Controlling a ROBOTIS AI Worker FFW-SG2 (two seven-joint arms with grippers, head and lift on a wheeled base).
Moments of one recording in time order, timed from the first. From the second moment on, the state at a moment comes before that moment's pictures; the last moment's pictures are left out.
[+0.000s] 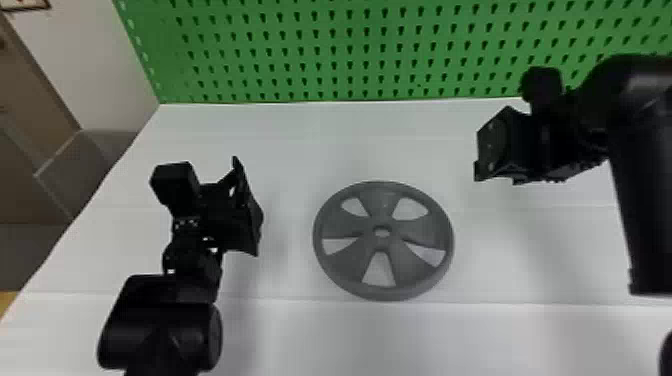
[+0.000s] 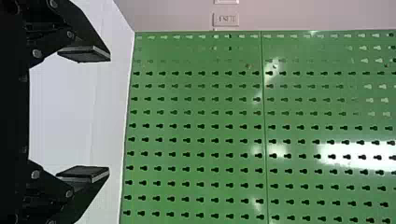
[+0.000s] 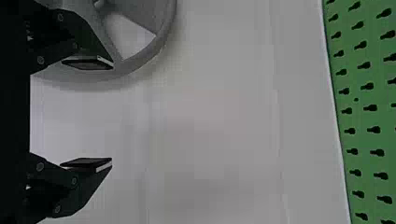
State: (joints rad) left arm 0.02 0.05 0.03 -1.58 0.04 -0.04 0.15; right arm -0.73 -0.06 -0.01 -1.31 -0.15 1.53 0.00
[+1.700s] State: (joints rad) left arm -0.03 0.09 -0.04 -1.58 0.03 -0.01 0.15; right arm -1.06 -0.15 0.48 -0.59 -0.52 1.45 0.00
